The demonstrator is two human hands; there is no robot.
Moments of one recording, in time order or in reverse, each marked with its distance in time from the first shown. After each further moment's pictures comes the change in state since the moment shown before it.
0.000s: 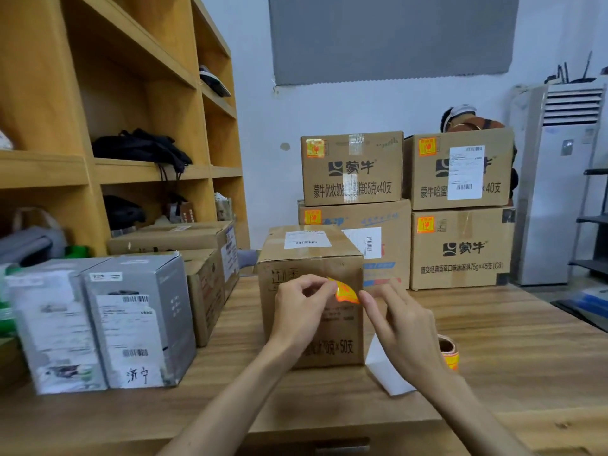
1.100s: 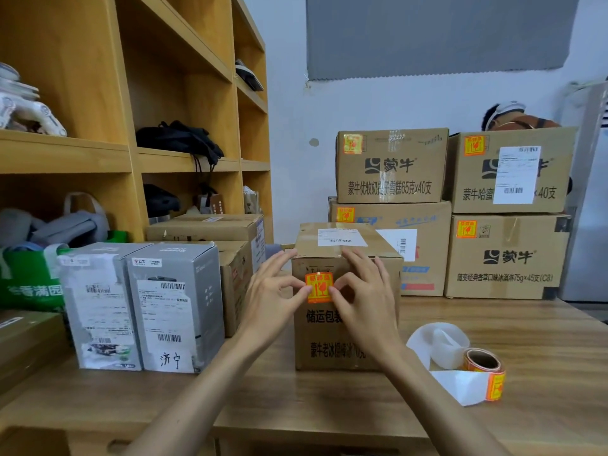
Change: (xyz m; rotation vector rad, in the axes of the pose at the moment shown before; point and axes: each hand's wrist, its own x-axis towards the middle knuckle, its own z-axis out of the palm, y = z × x) left_hand 0.036 -0.056 -0.095 0.527 0.057 0.311; right_hand 0.037 -0.038 0.098 0.155 -0.083 -0.010
